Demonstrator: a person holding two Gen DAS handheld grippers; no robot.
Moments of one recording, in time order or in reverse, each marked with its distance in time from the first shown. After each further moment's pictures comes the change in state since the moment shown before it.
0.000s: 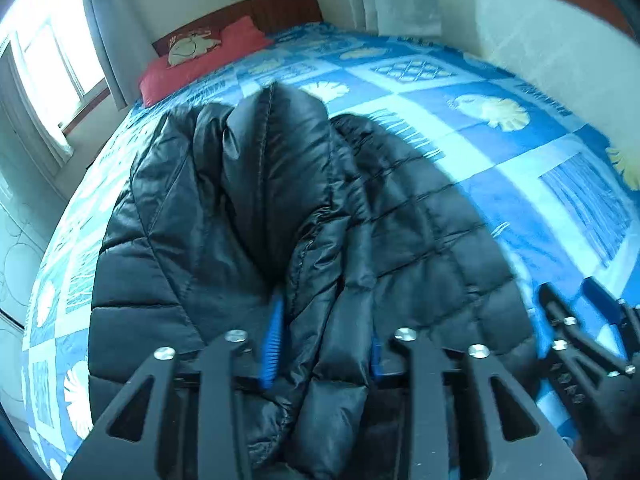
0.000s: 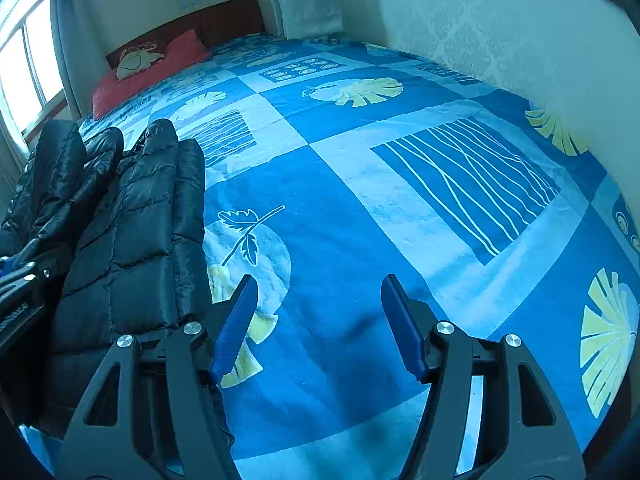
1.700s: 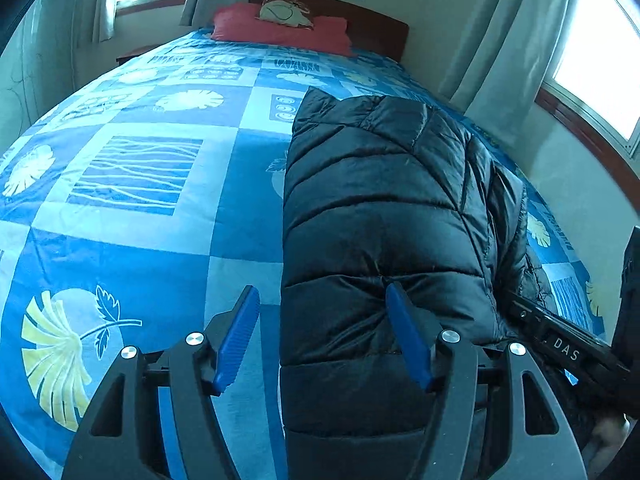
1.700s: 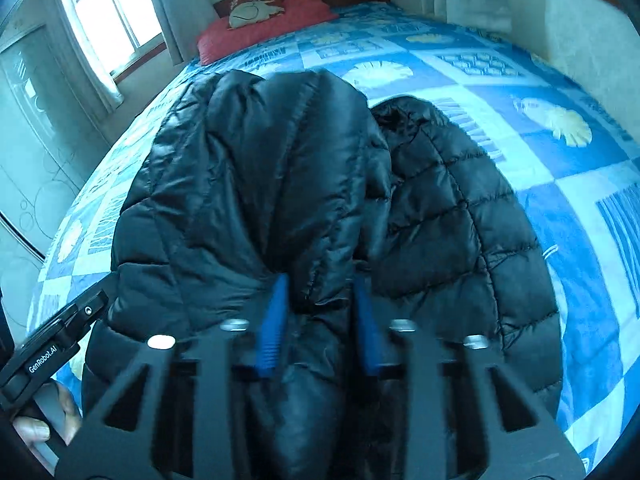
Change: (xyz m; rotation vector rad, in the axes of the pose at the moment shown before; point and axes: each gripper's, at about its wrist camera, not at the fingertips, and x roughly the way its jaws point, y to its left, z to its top) left arm 0.002 0.218 -0.069 -0.448 -0.082 -0.200; right arm -0.015 0.185 0.019 -0.221 0.094 0.315
